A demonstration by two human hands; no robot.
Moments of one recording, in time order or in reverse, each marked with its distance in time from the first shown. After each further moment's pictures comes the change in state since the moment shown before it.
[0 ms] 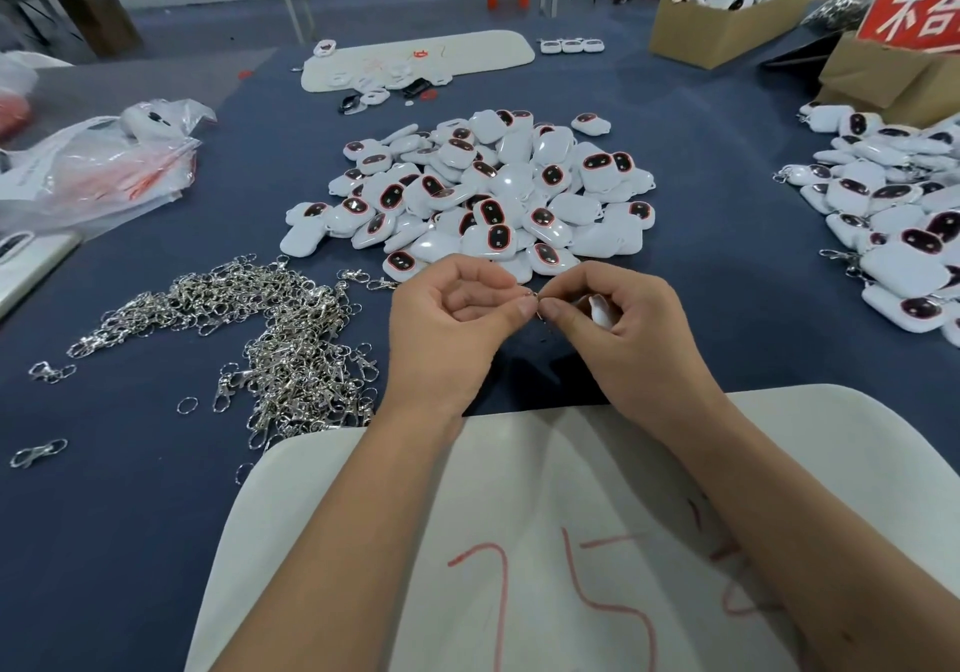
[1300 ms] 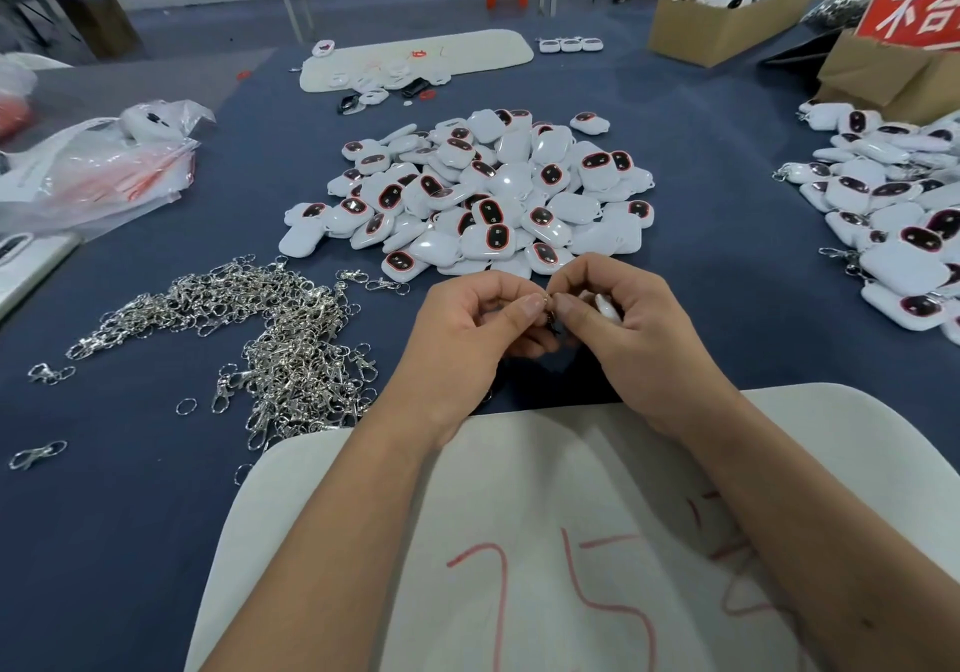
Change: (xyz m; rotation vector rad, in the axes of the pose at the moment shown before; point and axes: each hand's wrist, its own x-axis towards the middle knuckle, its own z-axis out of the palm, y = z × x) left_hand -0.001 0.002 -0.003 0.021 -0.324 -0.047; right_hand 0.001 -0.003 -0.007 0.155 -0.112 0.040
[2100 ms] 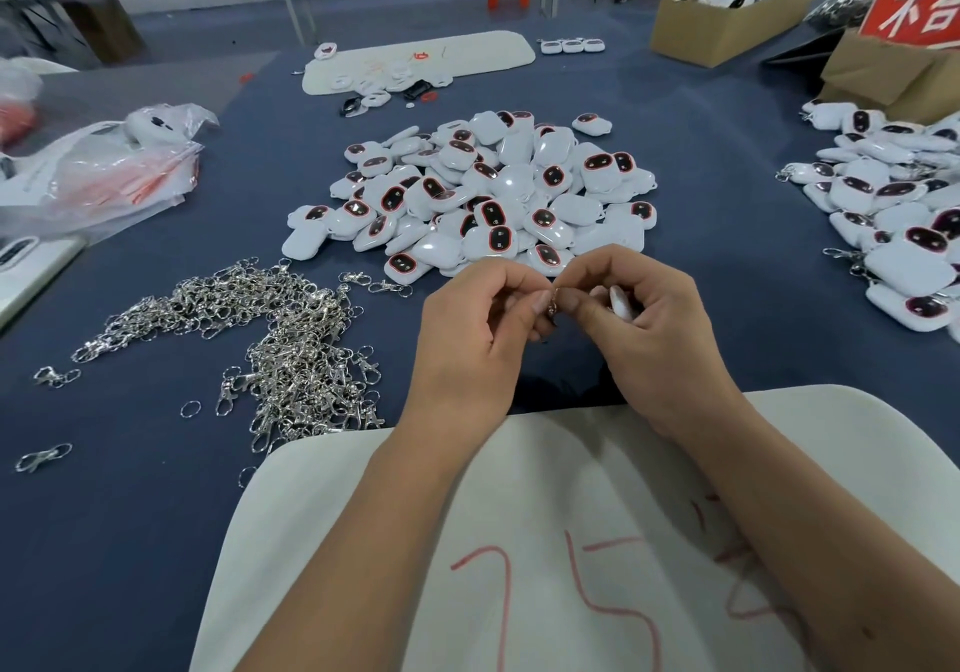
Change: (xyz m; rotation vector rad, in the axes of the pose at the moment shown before) left_hand -0.001 0.001 0.011 0.341 0.169 0.300; right_hand 0.000 0.002 0.001 0.016 0.140 -0.089
